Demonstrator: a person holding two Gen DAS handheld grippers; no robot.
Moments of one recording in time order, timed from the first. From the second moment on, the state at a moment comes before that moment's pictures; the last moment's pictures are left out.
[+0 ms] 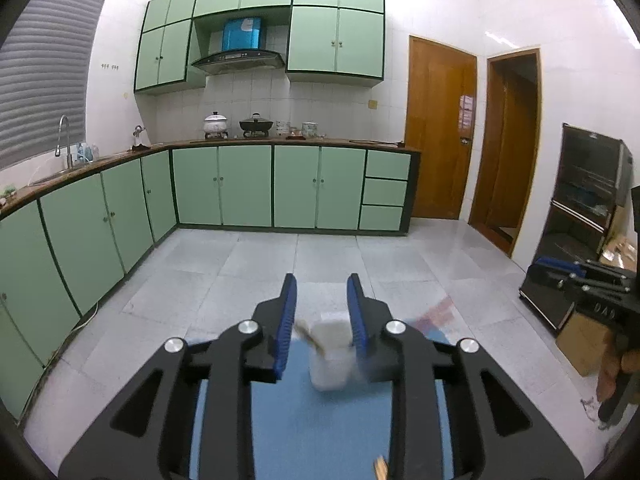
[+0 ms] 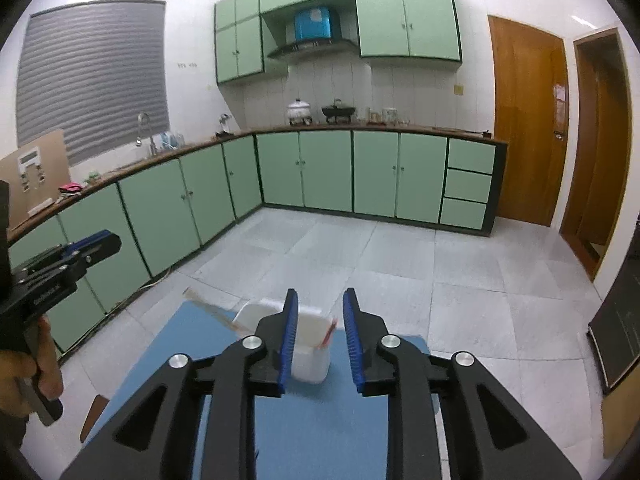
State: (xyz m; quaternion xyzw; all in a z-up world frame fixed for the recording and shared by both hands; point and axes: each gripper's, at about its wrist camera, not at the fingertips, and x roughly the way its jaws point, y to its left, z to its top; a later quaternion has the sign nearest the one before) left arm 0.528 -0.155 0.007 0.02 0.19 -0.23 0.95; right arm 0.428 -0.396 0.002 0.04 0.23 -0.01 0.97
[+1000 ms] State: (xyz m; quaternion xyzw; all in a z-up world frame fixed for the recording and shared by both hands) left arm 0.307 -0.068 -0.217 -0.01 0.32 -0.22 0.92; right arm 0.256 -0.252 -0.266 0.03 0.37 0.03 0.93
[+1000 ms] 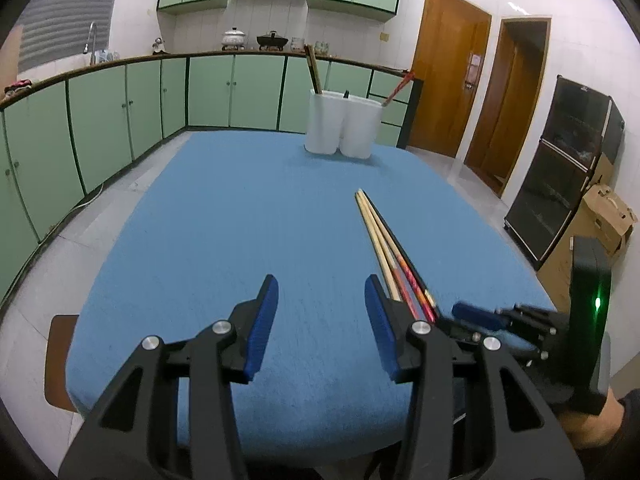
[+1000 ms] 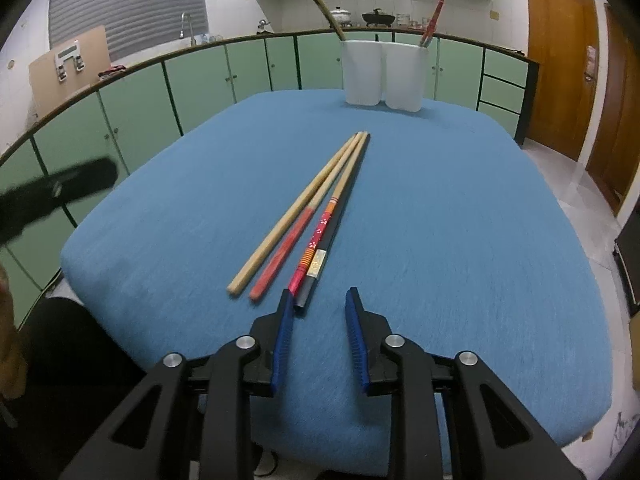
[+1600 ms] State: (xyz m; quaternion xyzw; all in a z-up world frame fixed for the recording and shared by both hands) left arm 0.300 -0.128 -0.275 0.06 0.37 -0.26 0.89; right arm 0.247 -0.304 -0.270 0.08 0.37 -0.02 0.93
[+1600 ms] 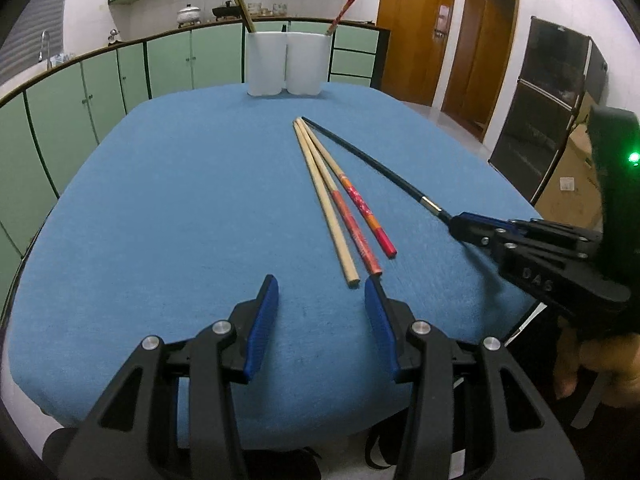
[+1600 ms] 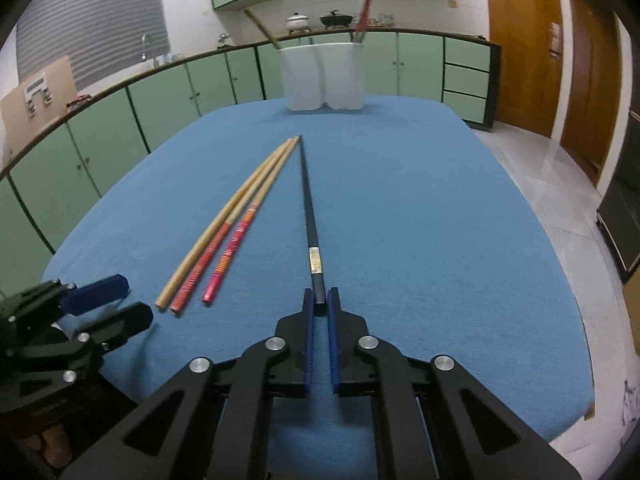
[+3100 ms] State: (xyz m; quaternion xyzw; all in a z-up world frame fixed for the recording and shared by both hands) left arm 0.311 -0.115 -0.252 0.01 0.35 -0.21 0.91; right arm 0.230 -0.298 -0.245 0.07 0.33 -0.03 0.94
